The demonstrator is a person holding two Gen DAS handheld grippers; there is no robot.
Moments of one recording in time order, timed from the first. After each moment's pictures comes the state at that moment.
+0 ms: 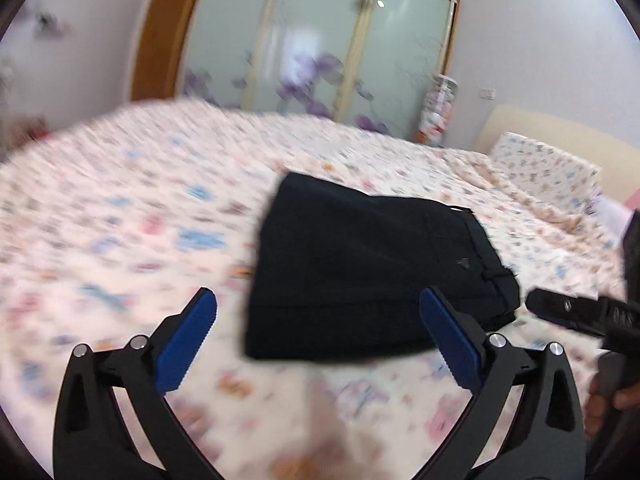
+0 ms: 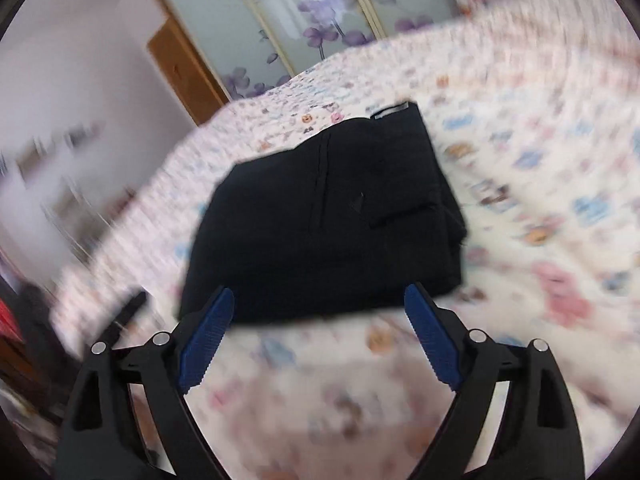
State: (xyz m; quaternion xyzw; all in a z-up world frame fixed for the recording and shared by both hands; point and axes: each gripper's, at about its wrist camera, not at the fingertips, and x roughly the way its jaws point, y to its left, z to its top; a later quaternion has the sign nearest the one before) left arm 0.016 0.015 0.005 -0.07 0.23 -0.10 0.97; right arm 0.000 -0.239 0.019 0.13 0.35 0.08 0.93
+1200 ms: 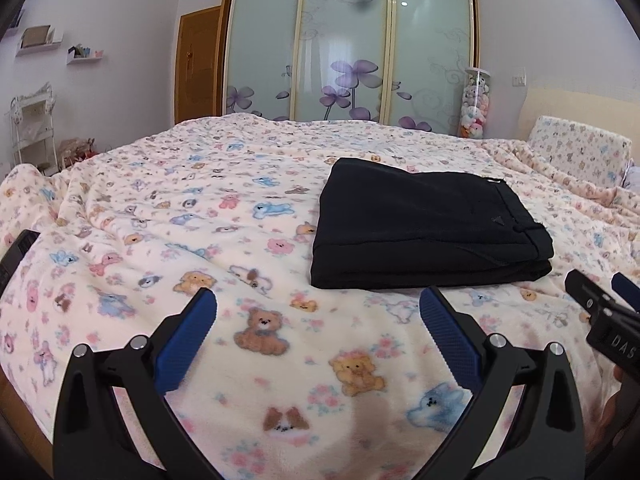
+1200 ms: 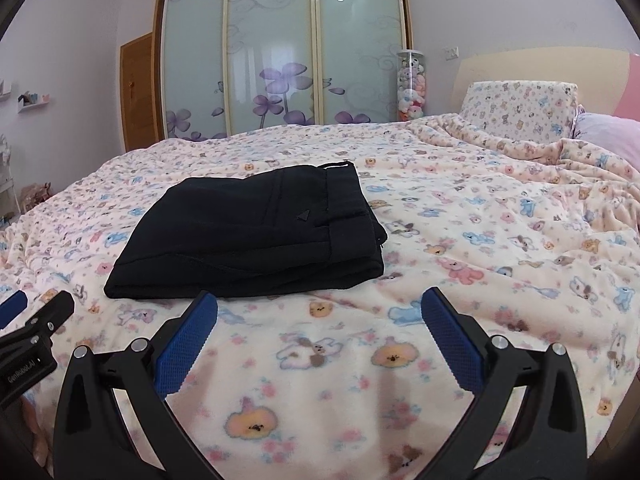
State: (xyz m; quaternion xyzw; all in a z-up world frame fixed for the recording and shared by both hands) left arm -0.040 0.022 -0.011 -0.03 0.23 -0.02 0.97; right arm -0.066 -0.188 -0.001 0.03 0.22 -0.09 0.97
